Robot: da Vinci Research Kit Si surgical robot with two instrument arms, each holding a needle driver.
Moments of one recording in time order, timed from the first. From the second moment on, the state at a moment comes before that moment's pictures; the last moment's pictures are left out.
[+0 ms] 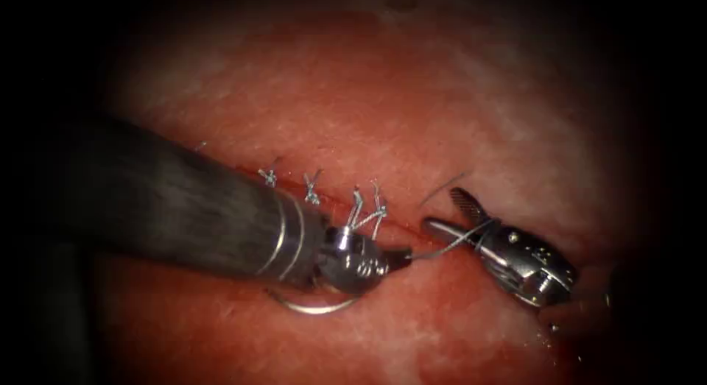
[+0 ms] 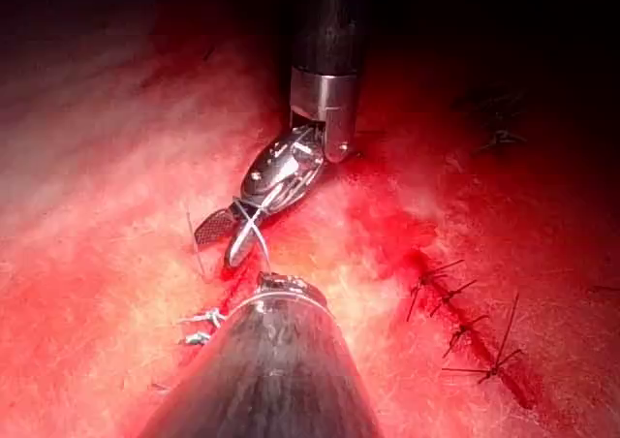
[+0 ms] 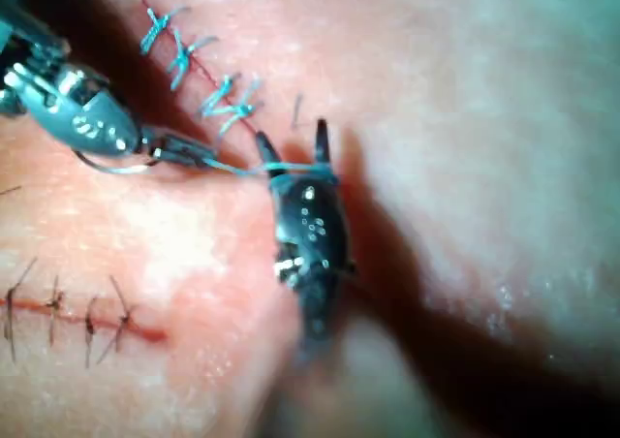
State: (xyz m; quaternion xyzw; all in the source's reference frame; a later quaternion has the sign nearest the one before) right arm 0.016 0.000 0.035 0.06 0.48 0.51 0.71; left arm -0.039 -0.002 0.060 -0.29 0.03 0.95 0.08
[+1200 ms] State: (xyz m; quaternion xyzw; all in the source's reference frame) right arm 0.017 0.002 0.034 0.01 0.53 0.46 0.71; left arm -0.037 0.000 0.058 -0.28 0.03 0.96 0.09
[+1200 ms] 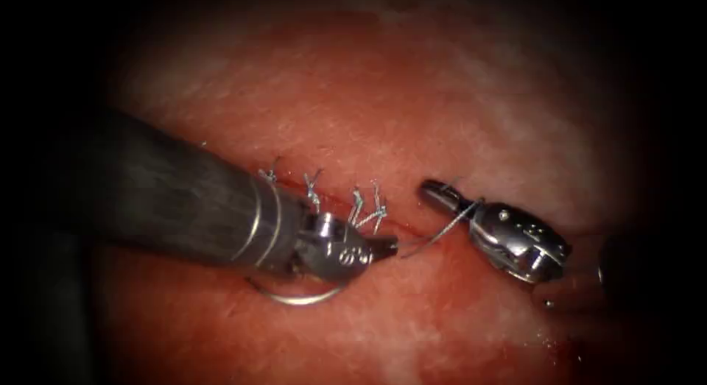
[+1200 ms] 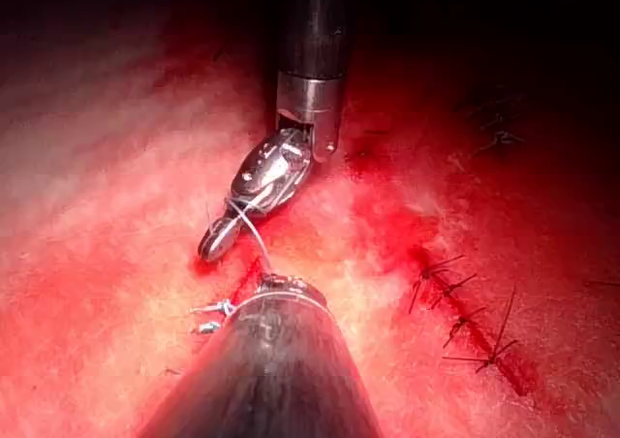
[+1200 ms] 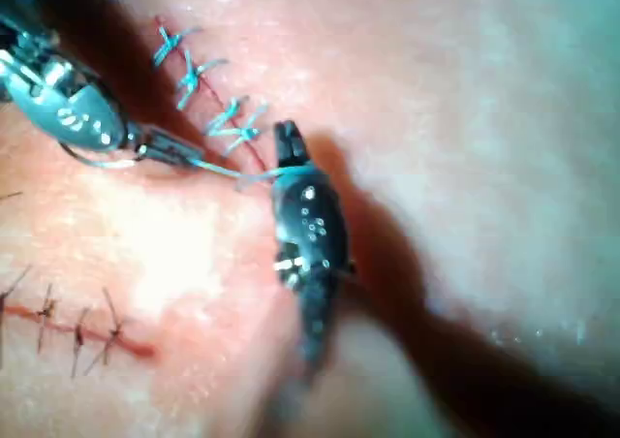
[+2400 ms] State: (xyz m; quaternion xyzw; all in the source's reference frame) right arm 0.022 -0.005 0.030 -0.06 0.45 0.44 0.77; left arm -0.036 0.023 0.066 -0.25 0.08 0.95 0.18
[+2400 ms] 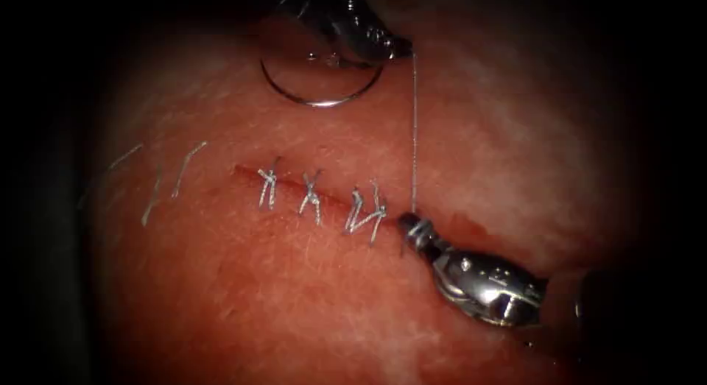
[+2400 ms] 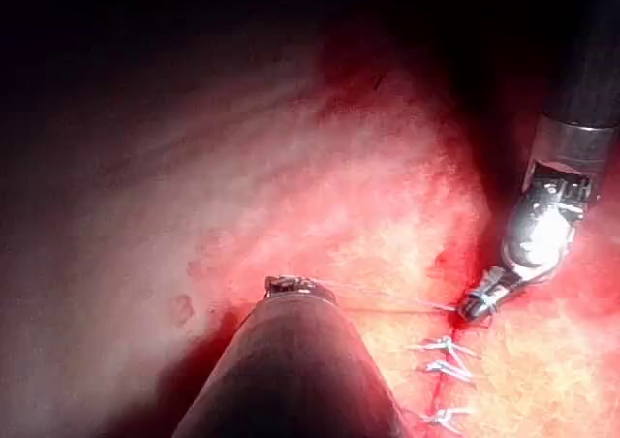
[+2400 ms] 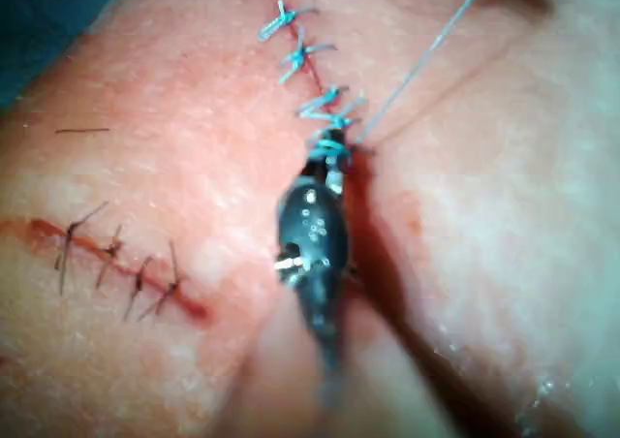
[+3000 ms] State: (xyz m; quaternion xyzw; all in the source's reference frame) right arm 0.022 -0.009 0.028 -0.05 0.46 0.42 0.78; left arm -0.034 0.030 0.067 -0.31 0.18 0.91 0.21
